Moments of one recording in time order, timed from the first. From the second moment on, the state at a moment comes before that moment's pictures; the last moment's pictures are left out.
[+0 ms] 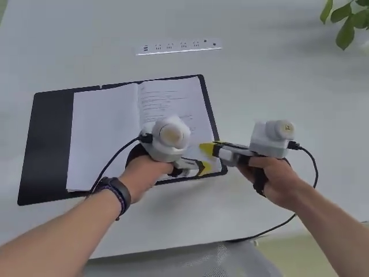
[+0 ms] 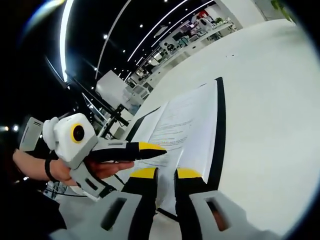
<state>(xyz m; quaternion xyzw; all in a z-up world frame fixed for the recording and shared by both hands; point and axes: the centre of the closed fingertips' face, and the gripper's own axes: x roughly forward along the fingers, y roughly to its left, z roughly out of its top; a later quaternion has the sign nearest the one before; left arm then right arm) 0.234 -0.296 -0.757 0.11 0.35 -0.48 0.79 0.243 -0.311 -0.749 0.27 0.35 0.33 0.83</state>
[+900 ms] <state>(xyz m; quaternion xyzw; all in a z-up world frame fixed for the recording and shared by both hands) 0.239 -0.184 -0.687 0.07 0.30 -0.38 0.87 0.235 -0.283 -0.714 0.32 0.32 0.29 0.84</state>
